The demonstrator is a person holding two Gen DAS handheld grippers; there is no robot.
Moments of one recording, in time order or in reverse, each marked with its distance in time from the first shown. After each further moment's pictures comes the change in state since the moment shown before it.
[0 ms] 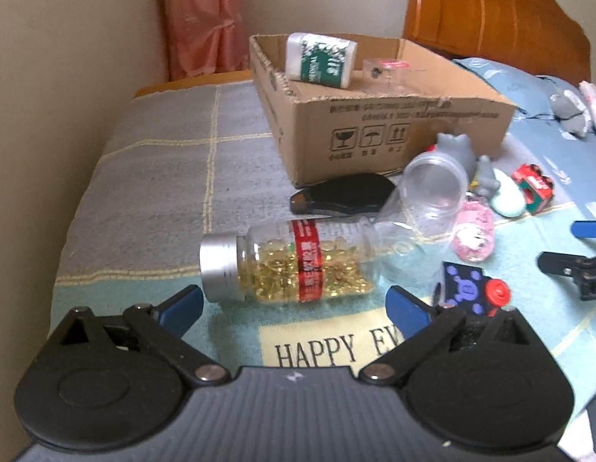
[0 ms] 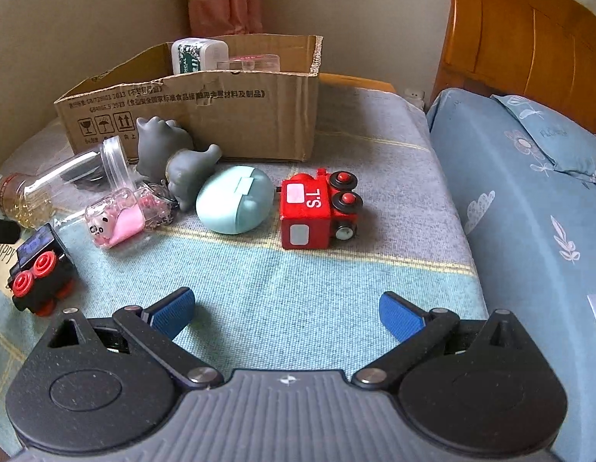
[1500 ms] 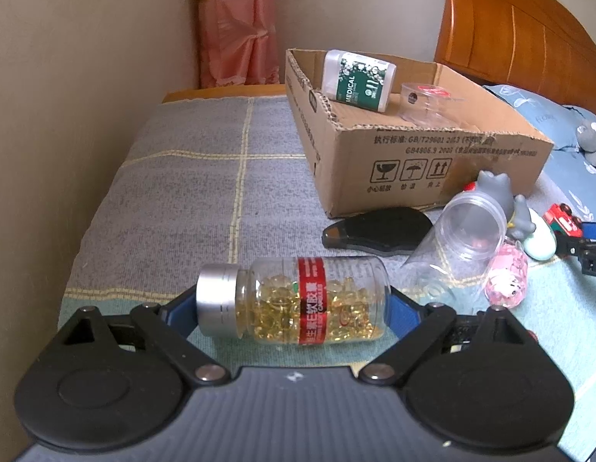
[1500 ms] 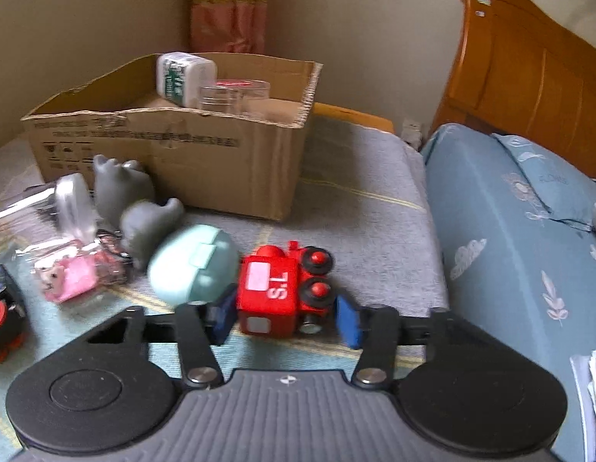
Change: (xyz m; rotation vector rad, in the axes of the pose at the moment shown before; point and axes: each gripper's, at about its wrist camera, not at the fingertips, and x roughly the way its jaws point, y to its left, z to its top) left arm 0.008 0.011 0.012 -0.074 -0.048 0.051; right arm 0.025 -0.008 0.040 -0.096 -0.044 -0.058
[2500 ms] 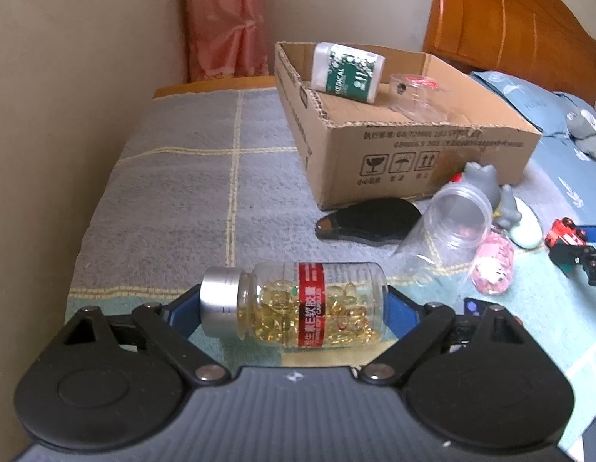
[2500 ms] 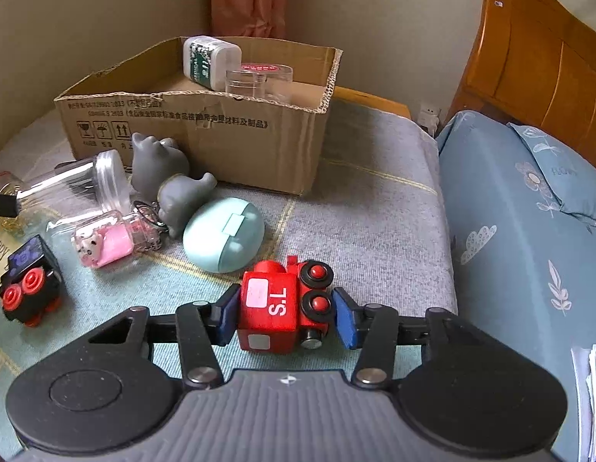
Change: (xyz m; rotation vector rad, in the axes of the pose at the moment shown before) left arm -0.009 0.004 0.006 0.031 0.055 -0.040; right arm -0.021 0.003 -0.003 -0.029 0.061 0.060
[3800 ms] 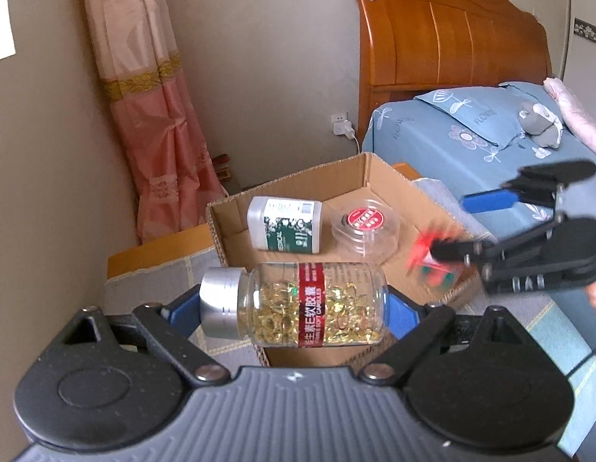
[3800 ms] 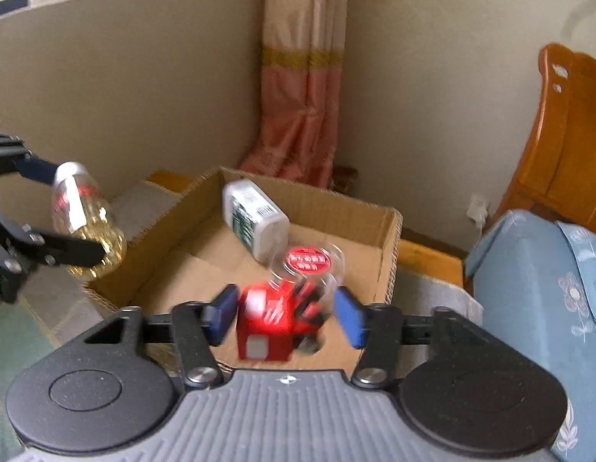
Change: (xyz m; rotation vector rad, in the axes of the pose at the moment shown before) left arm -0.020 -0.048 0.159 0.237 -0.108 -0.069; right arm 0.009 0.006 0.157 -0.065 -0.144 0.104
